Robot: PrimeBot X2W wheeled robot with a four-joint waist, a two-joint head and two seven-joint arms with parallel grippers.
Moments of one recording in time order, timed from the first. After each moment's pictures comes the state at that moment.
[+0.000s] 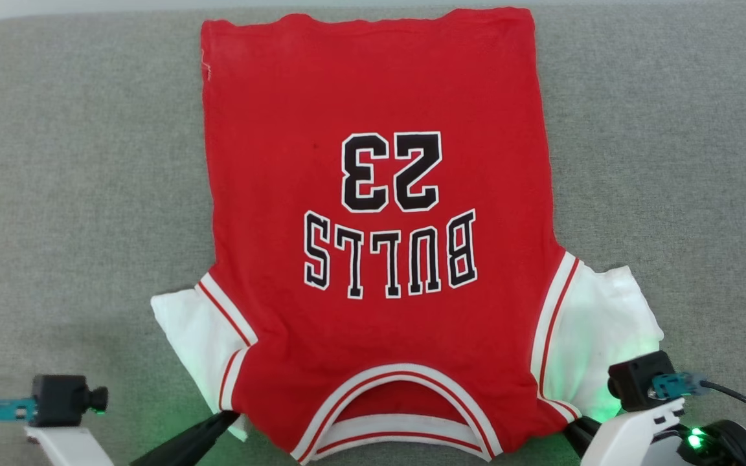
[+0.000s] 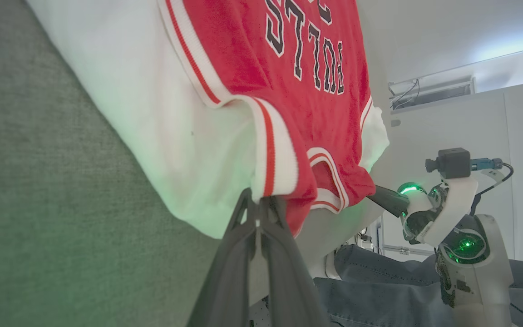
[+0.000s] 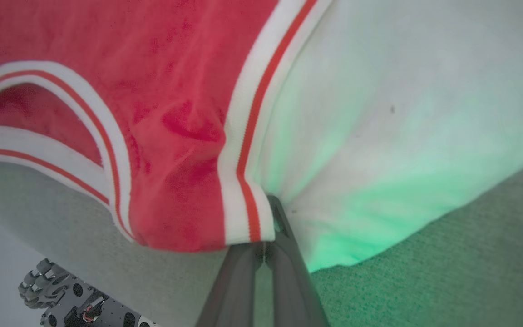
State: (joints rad) left arm -0.10 1.06 -0.70 -0.28 -1.64 -0.13 -0.02; right arm 0.10 -0.11 0.16 -0.34 0.27 0.13 0.82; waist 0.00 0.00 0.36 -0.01
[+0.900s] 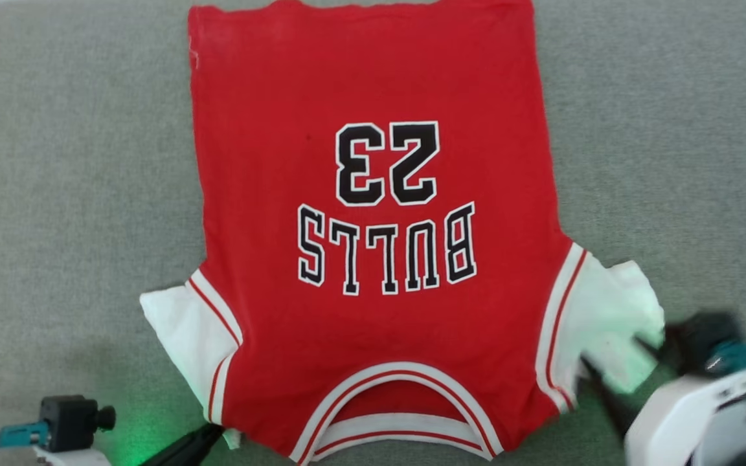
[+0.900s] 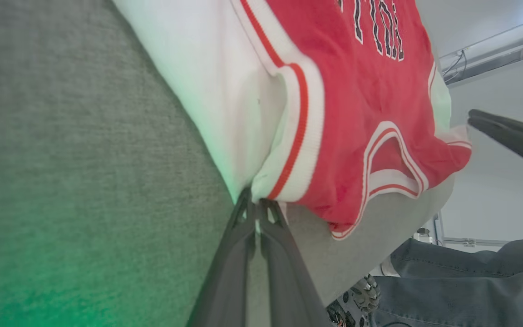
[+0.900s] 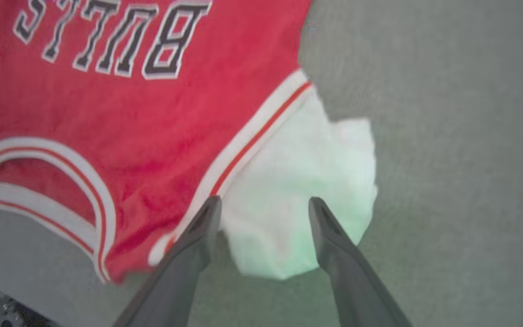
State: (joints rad) left arm -0.15 0.99 -0.83 -0.08 -1.42 -0.13 -0.16; right arm 0.06 -0.17 0.14 -0.53 0.16 0.13 0.87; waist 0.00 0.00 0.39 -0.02
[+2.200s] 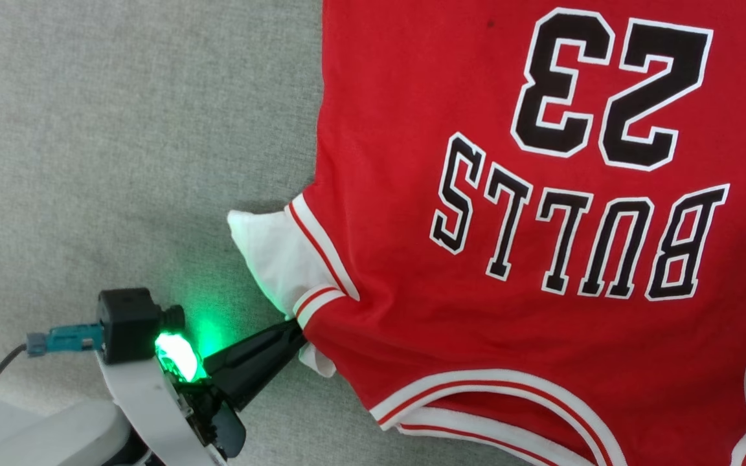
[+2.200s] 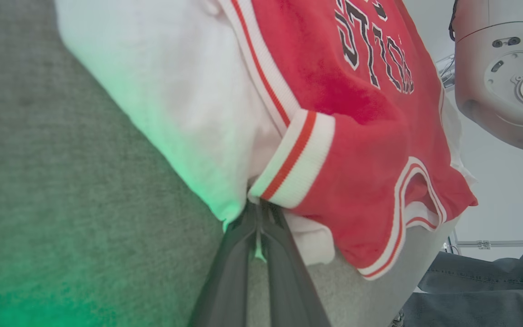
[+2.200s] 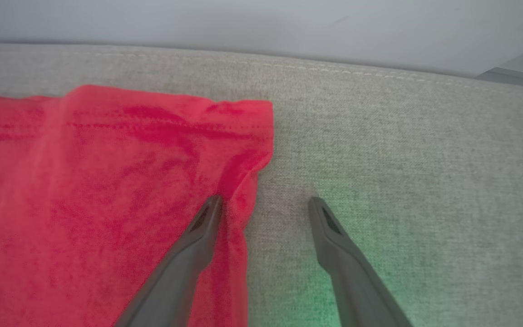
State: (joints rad) left arm -0.62 0.96 -1.09 -0.19 -1.28 -0.15 -0.27; right arm -1.25 -0.06 -0.30 0.16 -0.34 0.13 1.23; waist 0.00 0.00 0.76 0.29
